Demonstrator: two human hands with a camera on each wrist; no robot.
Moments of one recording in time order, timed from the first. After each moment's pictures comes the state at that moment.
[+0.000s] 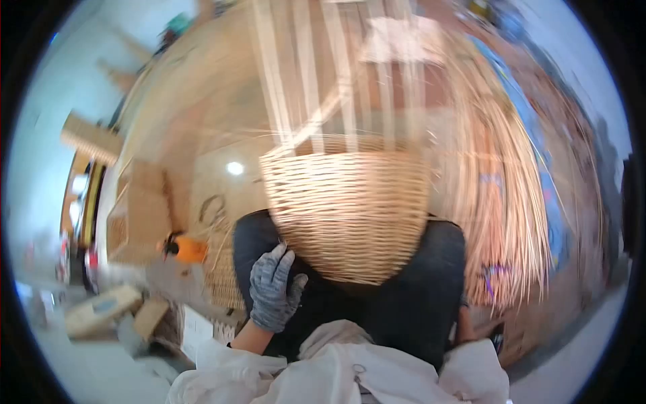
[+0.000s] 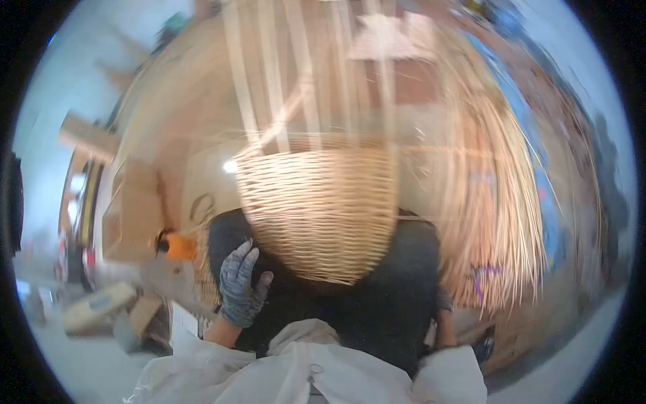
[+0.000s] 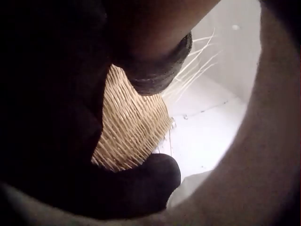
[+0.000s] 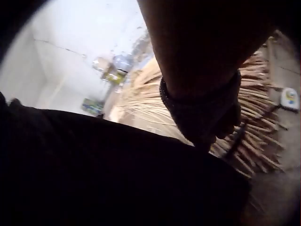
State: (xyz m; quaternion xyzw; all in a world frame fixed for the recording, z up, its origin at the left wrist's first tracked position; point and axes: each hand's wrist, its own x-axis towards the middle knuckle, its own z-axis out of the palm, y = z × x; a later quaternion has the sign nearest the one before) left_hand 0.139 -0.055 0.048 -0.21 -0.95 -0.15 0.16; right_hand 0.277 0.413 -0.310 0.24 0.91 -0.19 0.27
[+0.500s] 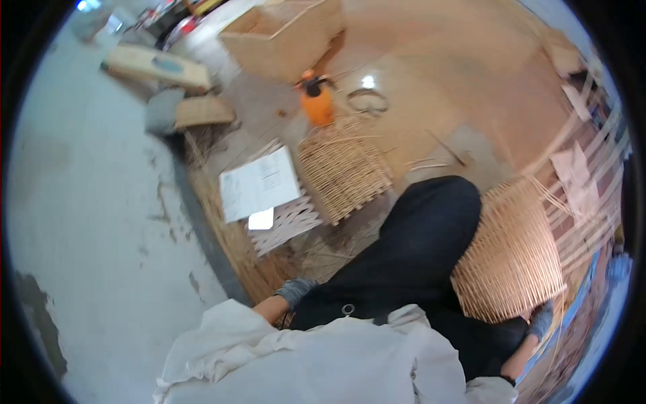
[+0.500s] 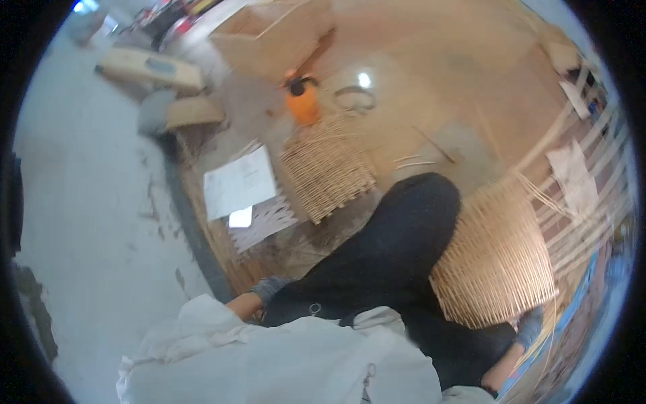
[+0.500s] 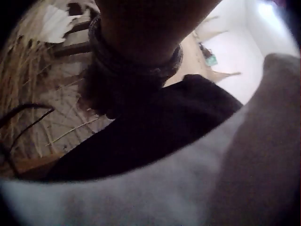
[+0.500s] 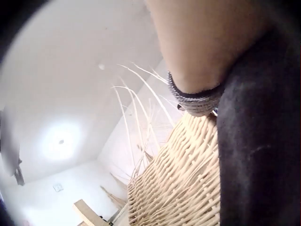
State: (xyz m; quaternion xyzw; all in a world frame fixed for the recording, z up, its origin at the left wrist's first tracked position) left_hand 0.433 -0.204 -0.109 0.24 -0.86 -0.33 -0.32; right_hand -0.041 0.433 -0.081 0.01 0.95 -0.30 -0.05
